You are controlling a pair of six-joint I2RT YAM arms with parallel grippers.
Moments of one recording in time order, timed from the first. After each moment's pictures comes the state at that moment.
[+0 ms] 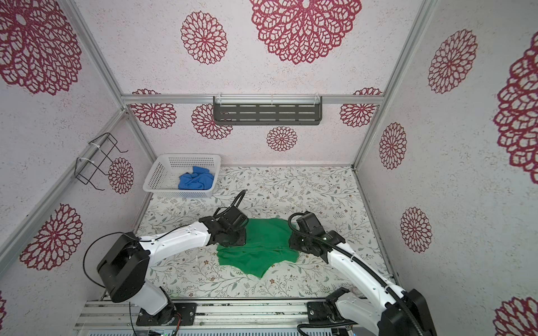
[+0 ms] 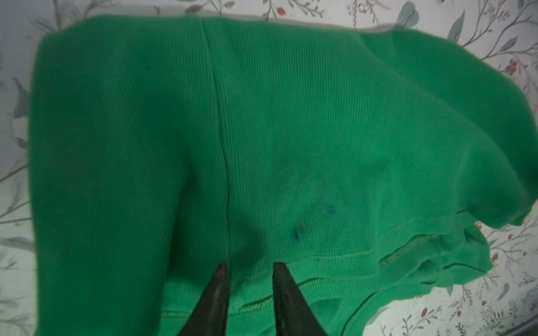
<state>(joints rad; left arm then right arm) -0.78 1.64 1.03 -0.56 -0.03 -0.76 0.52 1.02 0.70 -0.66 -0.05 0.72</state>
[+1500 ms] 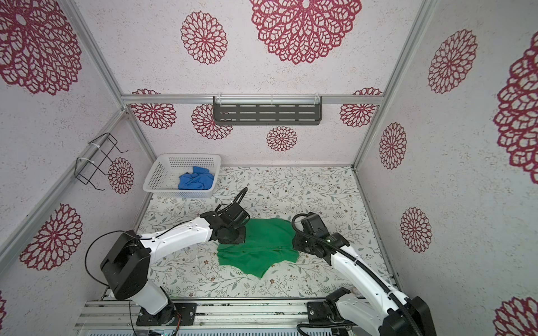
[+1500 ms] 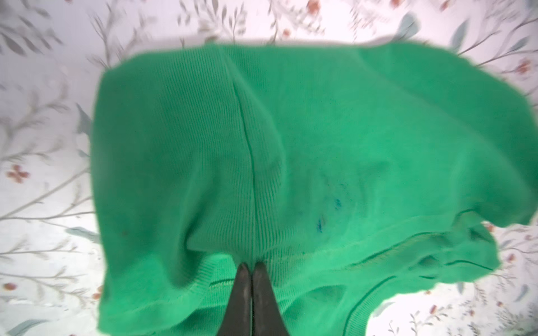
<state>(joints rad) -0.76 1.61 1.14 -0.70 -0.10 -0.71 0.49 1.02 0.67 -0.66 -0.07 0.67</state>
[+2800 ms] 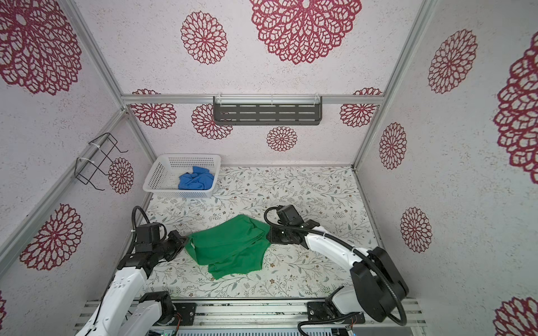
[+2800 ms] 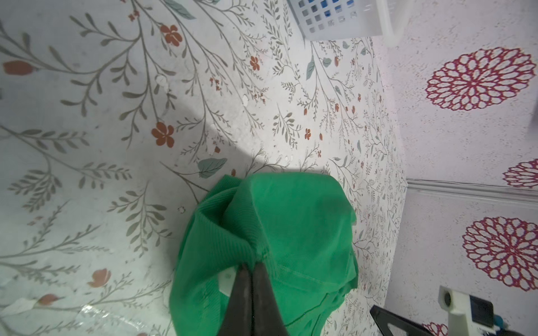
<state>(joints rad) 0.08 0.84 0.49 -0.48 0.34 -0.80 0.64 1.47 0.88 -0.37 -0.24 0.62</state>
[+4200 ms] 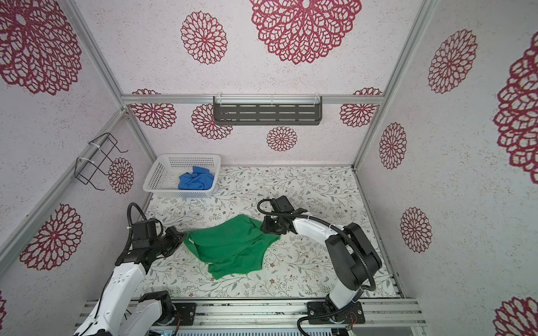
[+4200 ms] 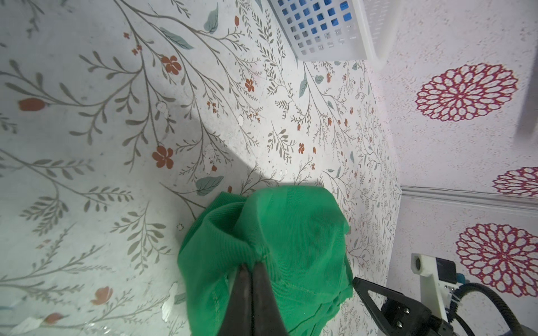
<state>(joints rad) 0.14 0.87 0.51 -0.46 0.36 -0.78 0.62 1.68 1.01 -0.30 -0.33 0.62</state>
